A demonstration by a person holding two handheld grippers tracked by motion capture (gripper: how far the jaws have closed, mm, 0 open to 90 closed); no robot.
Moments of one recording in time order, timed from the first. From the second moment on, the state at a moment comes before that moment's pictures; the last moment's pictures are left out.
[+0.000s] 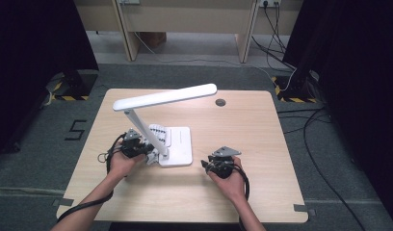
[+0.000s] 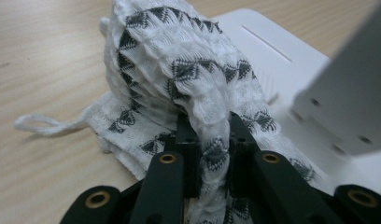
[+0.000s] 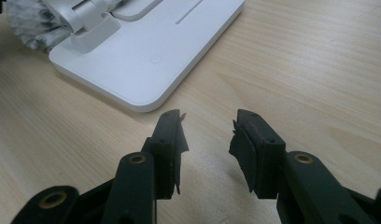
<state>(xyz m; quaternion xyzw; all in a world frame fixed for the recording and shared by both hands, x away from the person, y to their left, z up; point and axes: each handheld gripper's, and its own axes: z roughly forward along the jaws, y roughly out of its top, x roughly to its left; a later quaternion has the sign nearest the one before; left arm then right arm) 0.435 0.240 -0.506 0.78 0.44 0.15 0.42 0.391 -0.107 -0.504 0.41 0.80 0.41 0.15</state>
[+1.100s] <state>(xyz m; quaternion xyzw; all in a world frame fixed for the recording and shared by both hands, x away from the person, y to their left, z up) 0.310 0.190 -0.505 0.82 0.37 0.10 0.43 0.358 -0.047 -0.469 0.34 0.82 0.45 0.09</state>
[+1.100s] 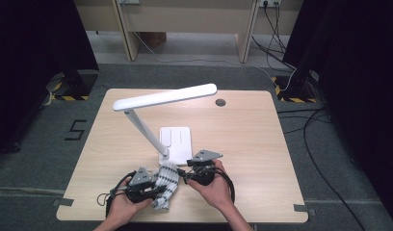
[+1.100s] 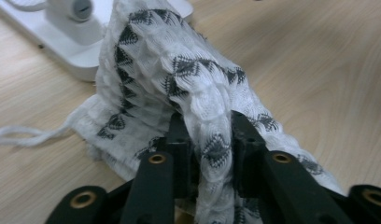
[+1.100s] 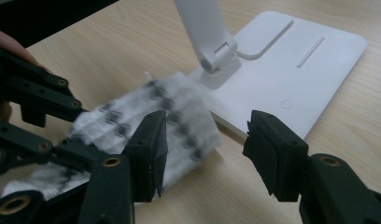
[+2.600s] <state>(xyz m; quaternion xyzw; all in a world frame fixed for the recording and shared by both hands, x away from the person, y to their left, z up) 0.365 0.227 -0.436 0.72 0.42 0.17 0.52 0.343 0.009 -0.510 0.31 0.87 0.38 0.07</state>
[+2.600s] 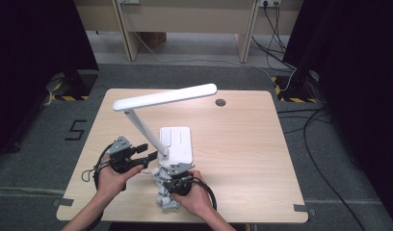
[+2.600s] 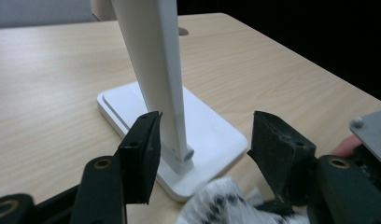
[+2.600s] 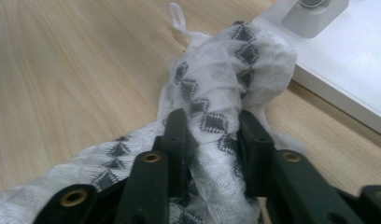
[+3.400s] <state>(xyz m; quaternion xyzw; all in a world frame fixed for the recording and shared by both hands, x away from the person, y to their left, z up) 0.381 0.217 -0.425 0.69 0.47 0.22 0.51 0.419 -0.032 -0.444 0.36 0.81 0.42 0.19</state>
